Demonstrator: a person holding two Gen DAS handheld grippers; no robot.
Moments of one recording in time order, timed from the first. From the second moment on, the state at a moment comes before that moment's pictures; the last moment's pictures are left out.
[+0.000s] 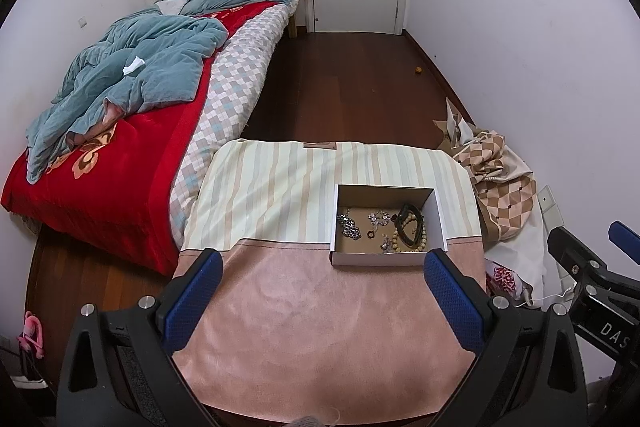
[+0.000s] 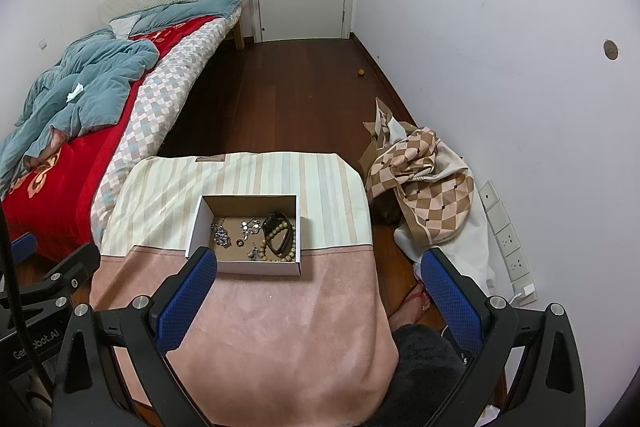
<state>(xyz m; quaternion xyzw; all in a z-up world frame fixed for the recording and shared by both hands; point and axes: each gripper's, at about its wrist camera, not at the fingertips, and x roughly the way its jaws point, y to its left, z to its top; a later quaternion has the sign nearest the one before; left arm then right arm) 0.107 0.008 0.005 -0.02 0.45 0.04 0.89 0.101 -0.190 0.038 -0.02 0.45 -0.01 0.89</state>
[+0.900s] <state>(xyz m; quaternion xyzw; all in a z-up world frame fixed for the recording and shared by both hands) 0.103 0.010 0.011 -0.02 0.45 0.04 0.89 0.095 -0.188 0.040 -0.02 0.45 -0.01 0.90</state>
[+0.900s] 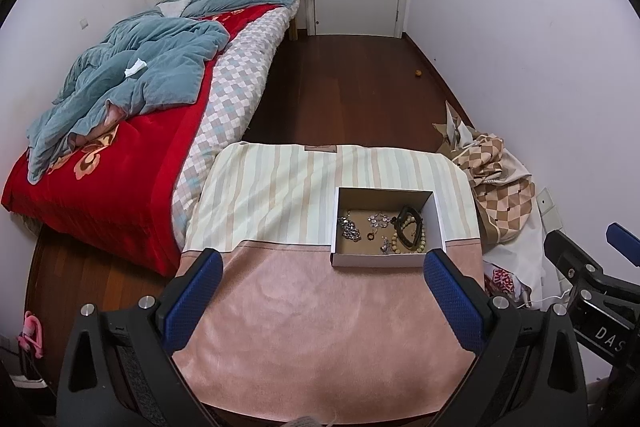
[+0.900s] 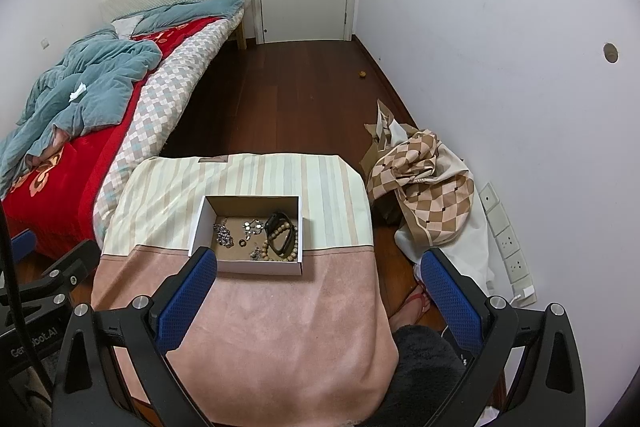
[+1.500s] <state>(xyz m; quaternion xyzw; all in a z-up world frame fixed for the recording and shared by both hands) 0.102 0.012 0.010 -0.02 0.45 0.04 0.89 0.095 -0.186 0.044 -0.03 0.45 -0.01 0.89</state>
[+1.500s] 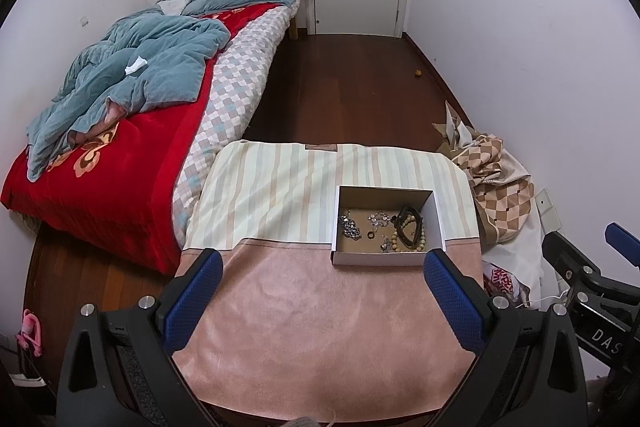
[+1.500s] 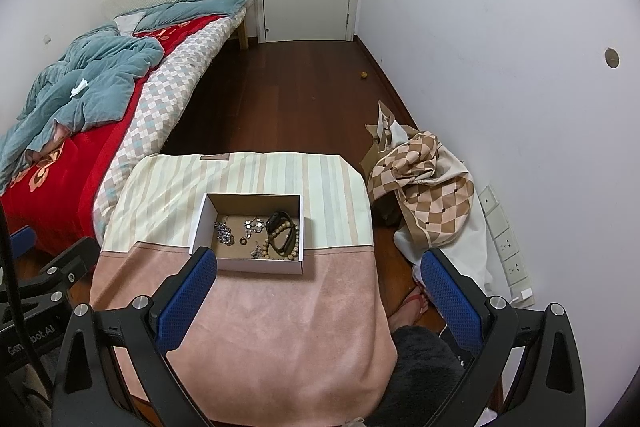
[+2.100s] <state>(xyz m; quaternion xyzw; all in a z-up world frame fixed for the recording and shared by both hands) 0.100 0.010 0.010 -0.02 0.45 0.05 0.89 0.091 -0.187 0.047 -0.03 0.44 -0.01 0.90</state>
